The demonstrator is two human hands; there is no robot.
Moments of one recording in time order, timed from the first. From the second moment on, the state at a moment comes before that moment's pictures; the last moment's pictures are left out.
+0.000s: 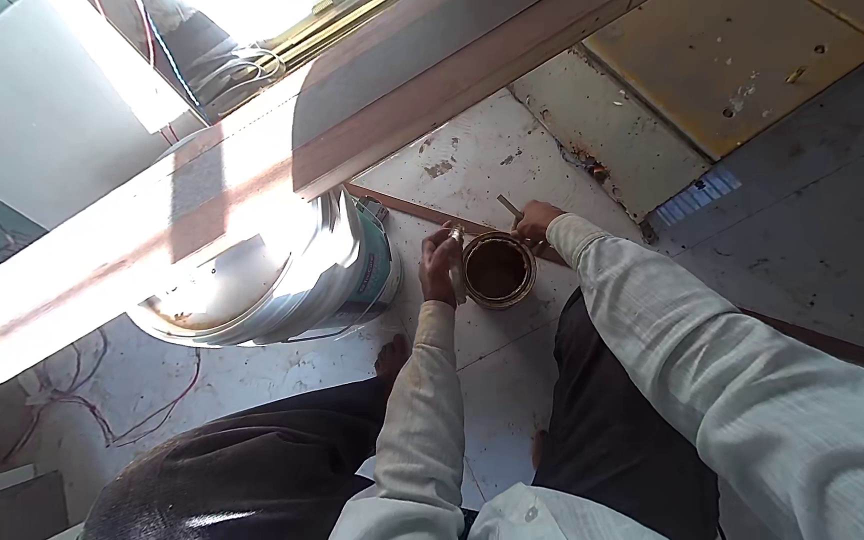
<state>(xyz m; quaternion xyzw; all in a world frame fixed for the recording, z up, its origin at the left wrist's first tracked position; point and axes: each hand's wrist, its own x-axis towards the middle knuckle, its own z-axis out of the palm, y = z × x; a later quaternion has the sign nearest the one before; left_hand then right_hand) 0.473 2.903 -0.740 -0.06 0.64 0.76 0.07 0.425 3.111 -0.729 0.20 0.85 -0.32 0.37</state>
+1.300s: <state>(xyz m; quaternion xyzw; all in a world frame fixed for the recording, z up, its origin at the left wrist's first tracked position) 0.525 2.956 -0.766 -0.36 0.63 0.66 0.19 0.502 3.150 -0.628 0.05 0.92 -0.38 0.13</state>
